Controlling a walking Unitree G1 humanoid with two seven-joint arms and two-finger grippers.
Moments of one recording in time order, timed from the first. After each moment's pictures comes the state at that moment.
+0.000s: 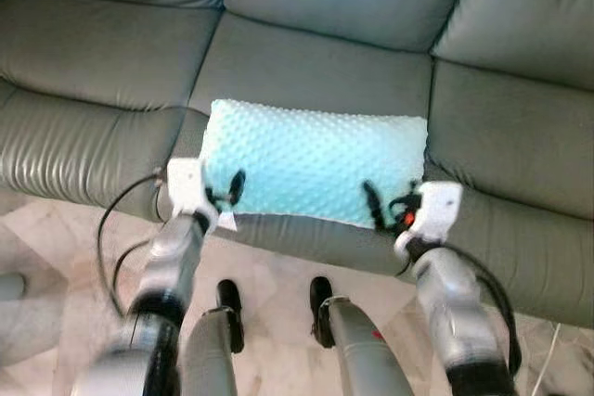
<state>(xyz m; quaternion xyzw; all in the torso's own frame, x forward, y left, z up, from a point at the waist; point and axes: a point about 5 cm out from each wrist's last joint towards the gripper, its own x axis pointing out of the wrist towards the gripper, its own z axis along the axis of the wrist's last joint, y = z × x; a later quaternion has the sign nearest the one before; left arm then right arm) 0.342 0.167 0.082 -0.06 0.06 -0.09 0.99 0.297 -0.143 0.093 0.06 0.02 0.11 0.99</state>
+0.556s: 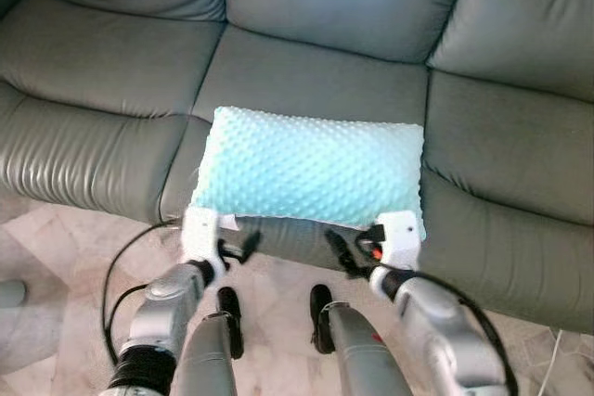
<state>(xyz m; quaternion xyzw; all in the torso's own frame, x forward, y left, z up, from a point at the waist) 0.301 0.146 0.042 -0.06 0.21 -0.18 0.96 0.271 -0.123 0.079 0.06 0.17 0.16 0.97</state>
